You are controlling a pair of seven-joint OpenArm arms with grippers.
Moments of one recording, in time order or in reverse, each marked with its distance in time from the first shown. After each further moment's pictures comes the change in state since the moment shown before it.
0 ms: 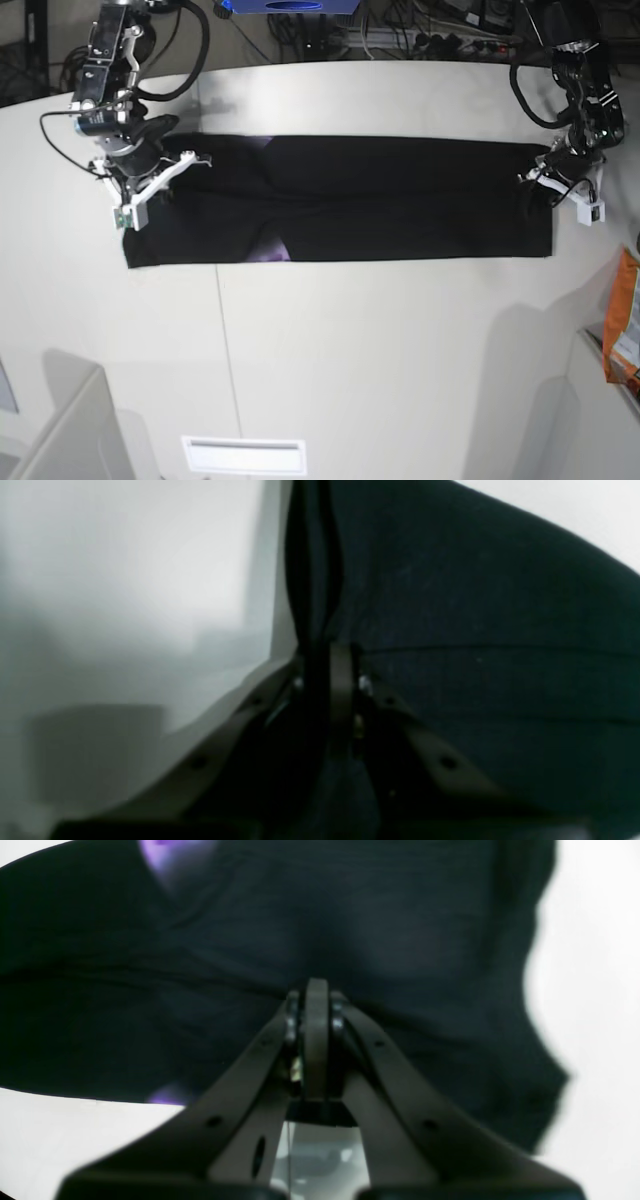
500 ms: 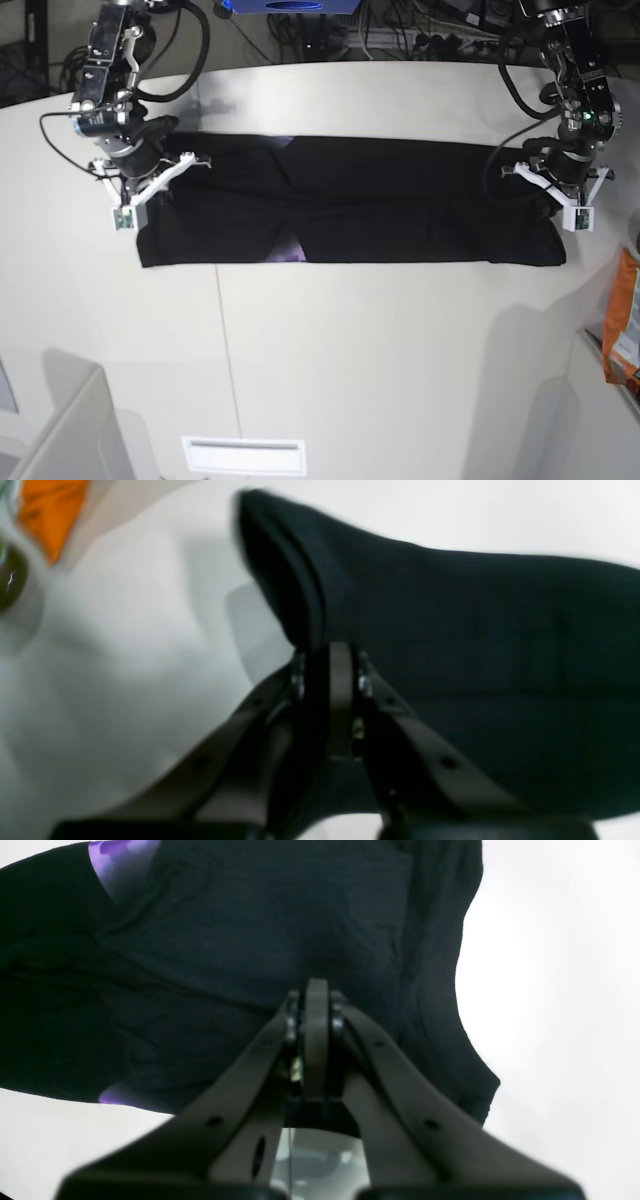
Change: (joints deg) left arm 6.3 3.6 3.3 21.6 9.9 0.3 0.1; right arm 0.2 0.0 0.0 0.0 0.0 0.0 0.2
